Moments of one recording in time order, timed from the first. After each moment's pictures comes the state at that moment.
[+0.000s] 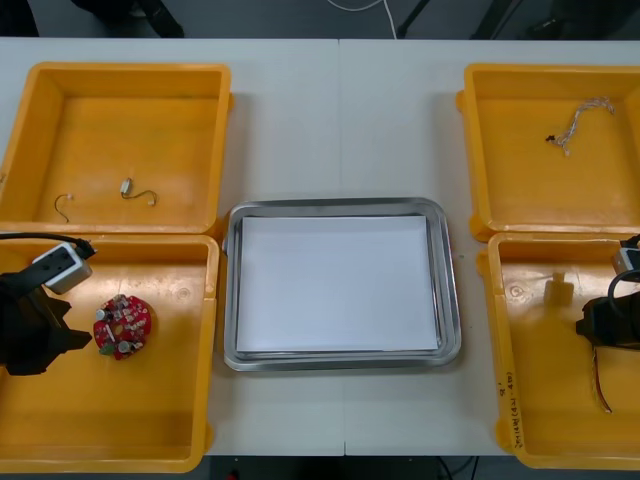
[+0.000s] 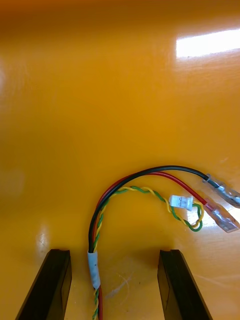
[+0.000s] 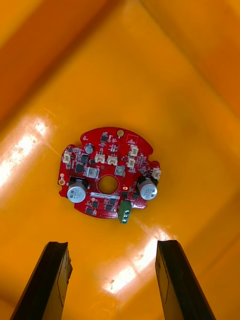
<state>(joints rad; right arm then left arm) 0.03 -0.74 -0.07 -1.82 -0.69 1.37 1.33 0.19 1.00 0.13 -2.21 1.10 1.33 -2.01</state>
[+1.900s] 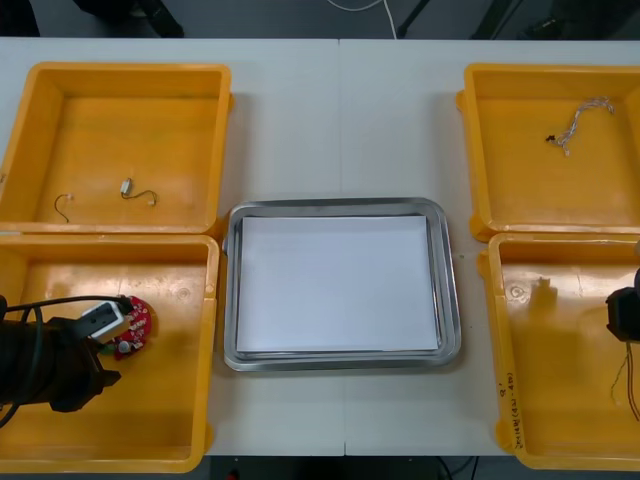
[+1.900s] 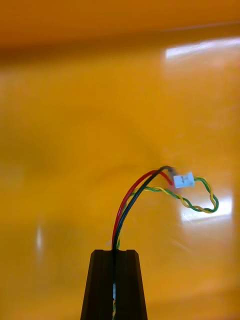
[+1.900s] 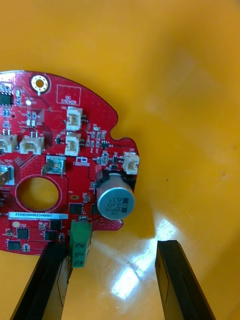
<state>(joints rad) 0.03 -0.71 -0.20 -2.01 -0.65 1.63 1.31 0.19 1.03 -0.17 -2.03 1.00 1.05 -2.11</state>
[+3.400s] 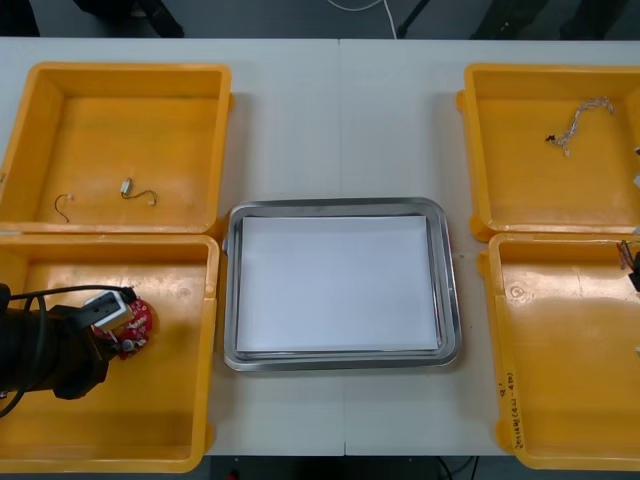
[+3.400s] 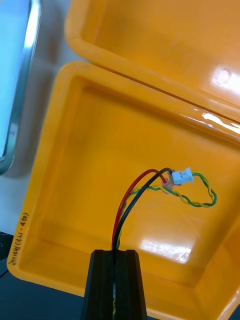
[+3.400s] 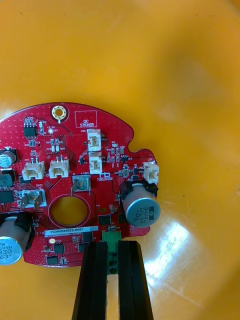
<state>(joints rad) -0.14 -0.98 -0.28 -2.41 -1.14 1.90 1.31 0.15 1.03 -0.18 -2.03 0.98 1.05 -2.11</state>
